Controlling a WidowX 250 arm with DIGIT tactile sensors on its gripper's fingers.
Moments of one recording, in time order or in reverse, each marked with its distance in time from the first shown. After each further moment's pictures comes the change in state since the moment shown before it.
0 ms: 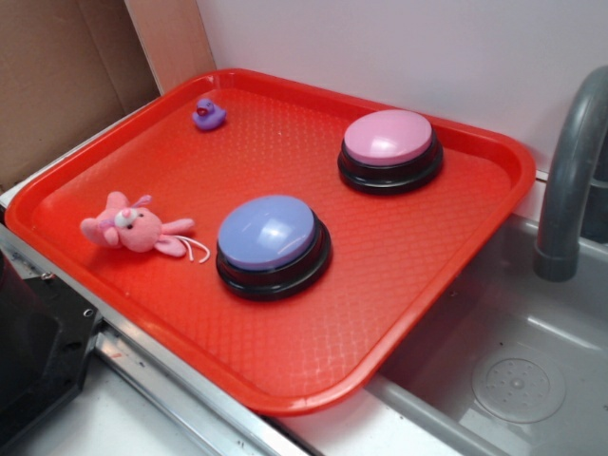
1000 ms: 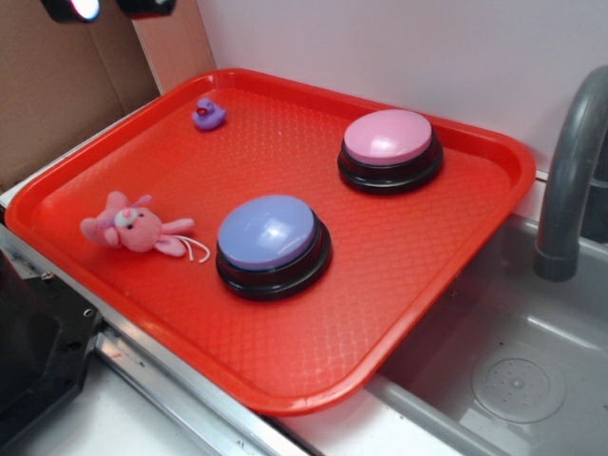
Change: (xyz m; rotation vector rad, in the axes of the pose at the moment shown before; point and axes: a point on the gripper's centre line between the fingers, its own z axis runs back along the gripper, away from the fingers) arm 0.093 0.073 -0.093 -0.048 0.006 0.370
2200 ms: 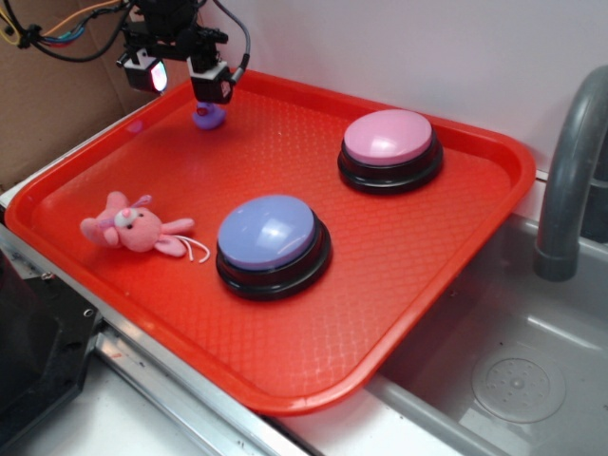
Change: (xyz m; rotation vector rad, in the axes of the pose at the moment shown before) arm 0.086 0.070 -0.117 0.240 0.016 0.025
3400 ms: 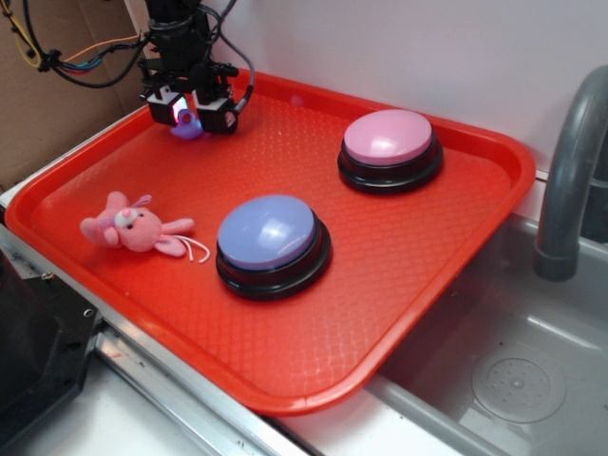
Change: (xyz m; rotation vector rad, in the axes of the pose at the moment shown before) arm -0.012 -0.002 -0.020 -0.041 0.098 -0.036
